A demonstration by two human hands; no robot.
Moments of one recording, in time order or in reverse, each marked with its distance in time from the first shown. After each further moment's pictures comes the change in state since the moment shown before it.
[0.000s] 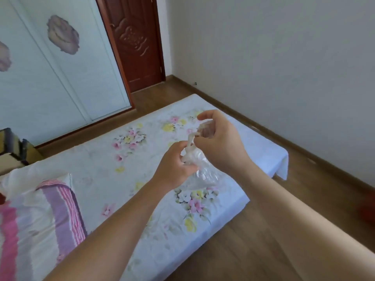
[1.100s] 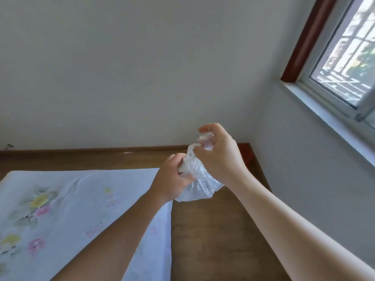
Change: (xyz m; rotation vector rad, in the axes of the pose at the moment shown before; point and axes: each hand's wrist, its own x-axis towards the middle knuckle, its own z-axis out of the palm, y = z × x) left_hand 0.311 0.195 0.394 -0.091 -0.786 0.519; right_hand 0.116 0.207 -0.357 -0.214 0.849 0.488
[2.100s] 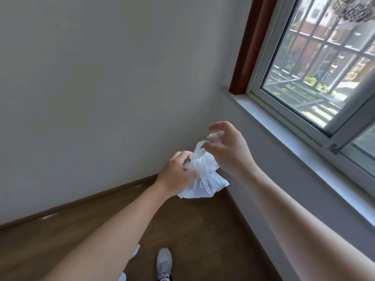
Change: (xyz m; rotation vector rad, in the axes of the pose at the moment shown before) left_hand 0.505 0.018 0.221 -0.023 -0.373 0.113; right_hand 0.418 0.213 -0.182 -0.043 0.338 0.252
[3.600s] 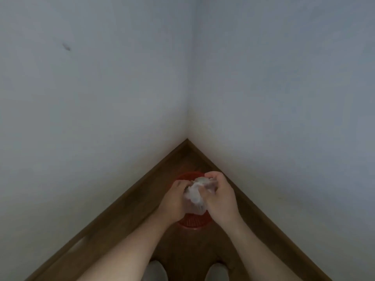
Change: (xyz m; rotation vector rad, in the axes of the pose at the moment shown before) left_hand 0.511 -0.495 0.376 0.238 -0.669 -0.093; right_hand 0.413 0.626 0.252 0.084 0.049 0.741
